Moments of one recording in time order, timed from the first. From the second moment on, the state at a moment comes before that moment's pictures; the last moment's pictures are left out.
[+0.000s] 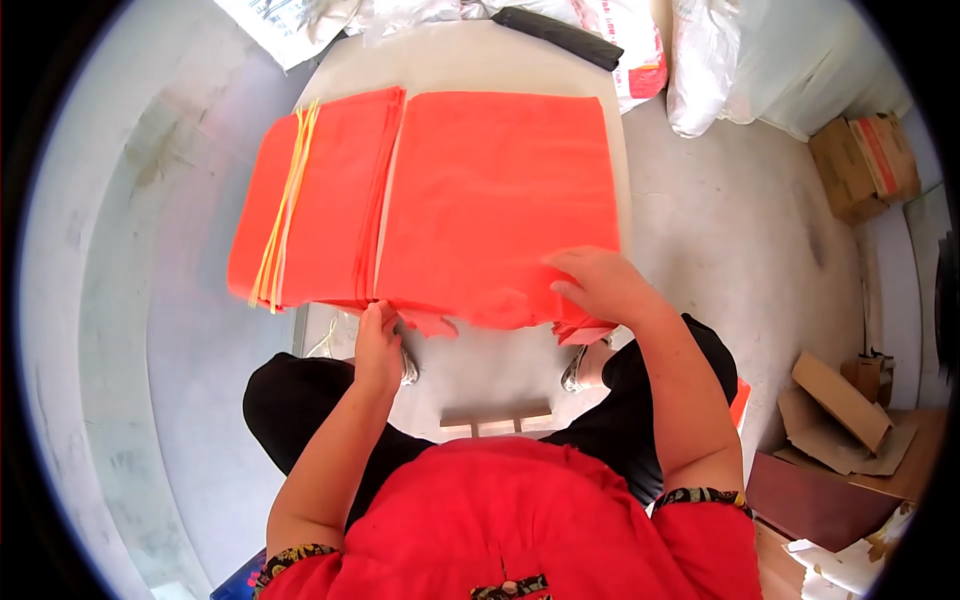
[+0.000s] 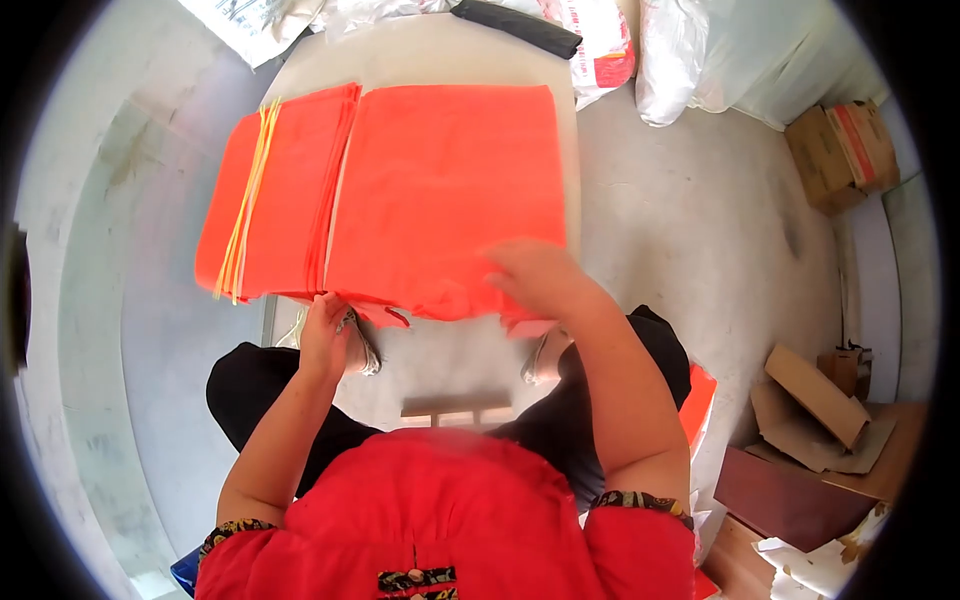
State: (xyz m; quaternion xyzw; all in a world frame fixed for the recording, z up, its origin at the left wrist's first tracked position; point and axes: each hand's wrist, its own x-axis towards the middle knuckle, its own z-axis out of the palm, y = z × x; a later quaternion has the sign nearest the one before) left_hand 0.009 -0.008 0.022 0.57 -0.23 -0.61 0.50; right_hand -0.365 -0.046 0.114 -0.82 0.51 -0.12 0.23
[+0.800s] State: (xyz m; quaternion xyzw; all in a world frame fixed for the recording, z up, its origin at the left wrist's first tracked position) left_hand 0.030 0.036 0.028 0.62 -0.34 -0.63 0.33; right_hand -0.300 -0.051 0.103 -0.86 0.40 -0.13 0.28
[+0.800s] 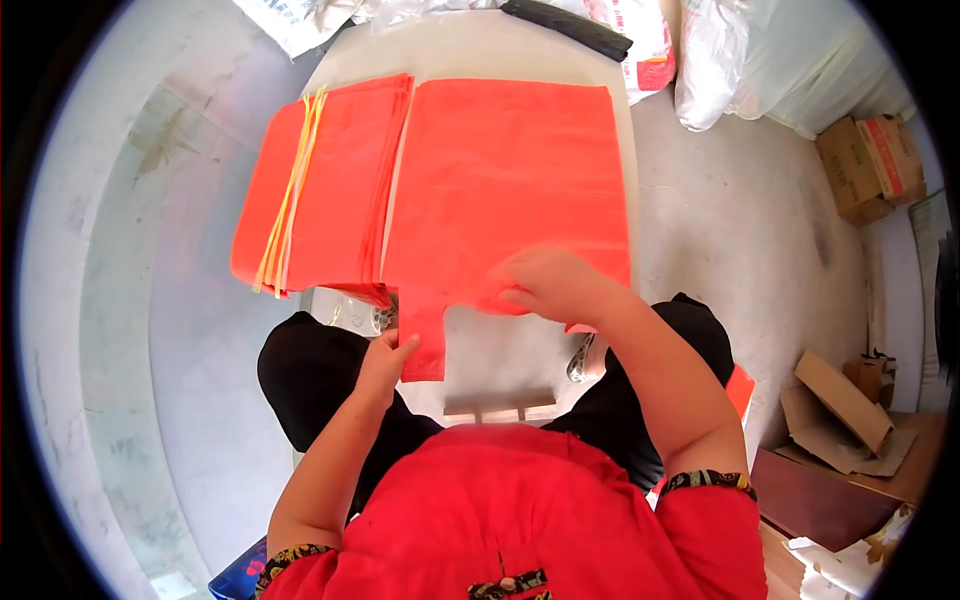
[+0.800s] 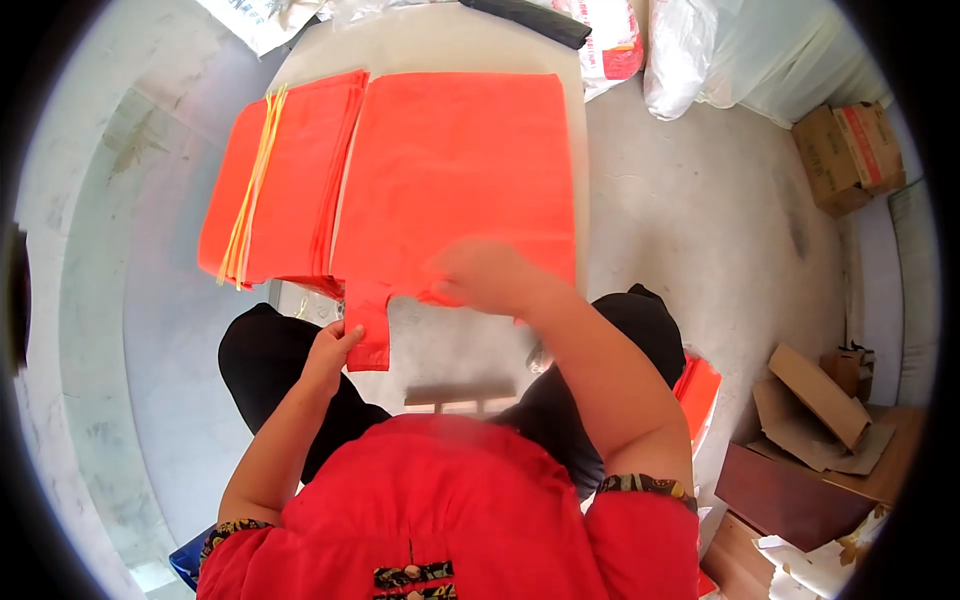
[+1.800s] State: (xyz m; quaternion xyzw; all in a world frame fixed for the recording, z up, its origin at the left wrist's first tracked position) left_hand 0.023 -0.010 0.061 0.57 -0.62 -0.35 0.42; right_hand -0.201 -0.010 0.090 -0.89 0.30 -0.28 0.21
